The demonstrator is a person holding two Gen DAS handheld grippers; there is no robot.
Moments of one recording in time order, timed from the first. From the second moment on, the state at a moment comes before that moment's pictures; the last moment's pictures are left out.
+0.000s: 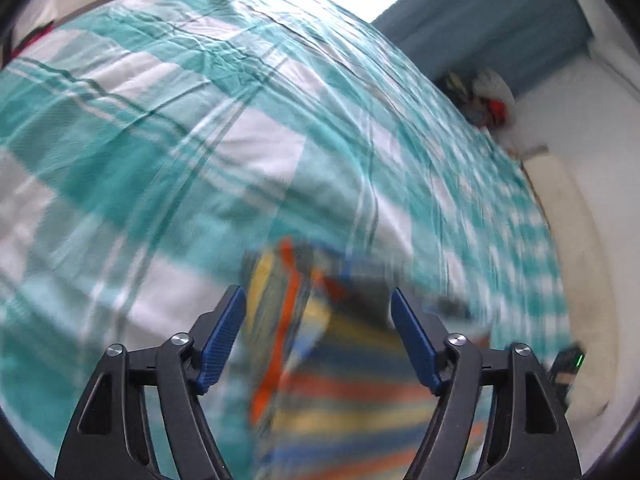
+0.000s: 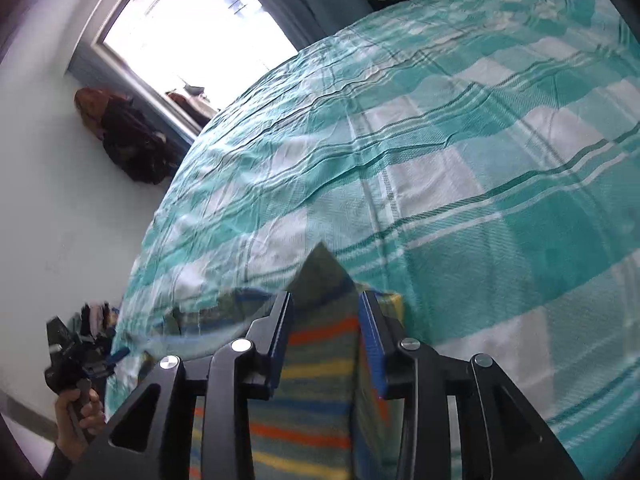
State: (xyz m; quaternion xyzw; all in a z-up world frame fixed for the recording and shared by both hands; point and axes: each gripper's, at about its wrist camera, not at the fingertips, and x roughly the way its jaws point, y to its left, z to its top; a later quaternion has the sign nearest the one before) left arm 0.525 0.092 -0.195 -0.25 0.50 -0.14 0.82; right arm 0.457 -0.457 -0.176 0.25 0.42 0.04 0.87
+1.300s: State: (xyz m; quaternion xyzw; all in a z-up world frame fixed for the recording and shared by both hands) left arm 0.394 0.111 -0.237 -0.23 0.60 -0.20 0.74; right arm 0.324 -0.410 -0.220 0.21 0.60 0.11 0.77
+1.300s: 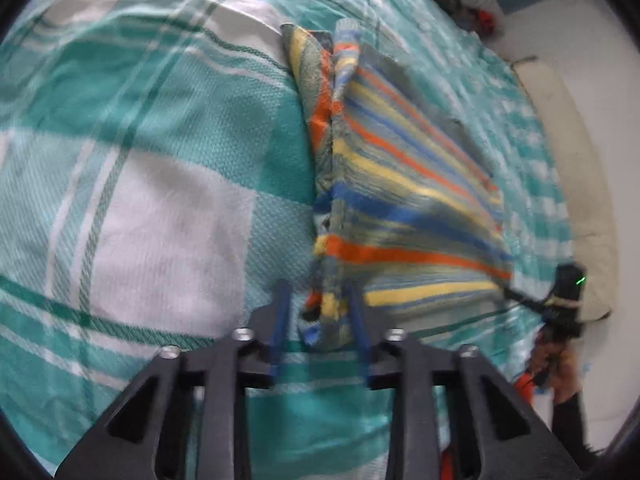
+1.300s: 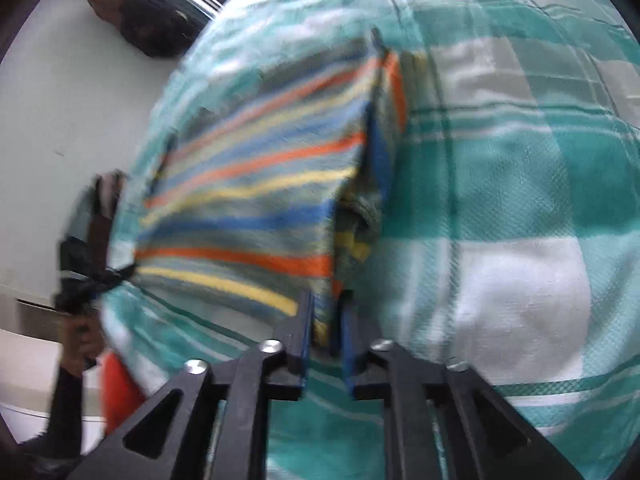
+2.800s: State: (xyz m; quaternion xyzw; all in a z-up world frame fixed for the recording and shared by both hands) left arm 0.342 0.107 -0.243 -0.31 0.53 -0.19 0.77; right arm 0.389 -0.269 -0.195 0.03 0.60 0.10 0.80
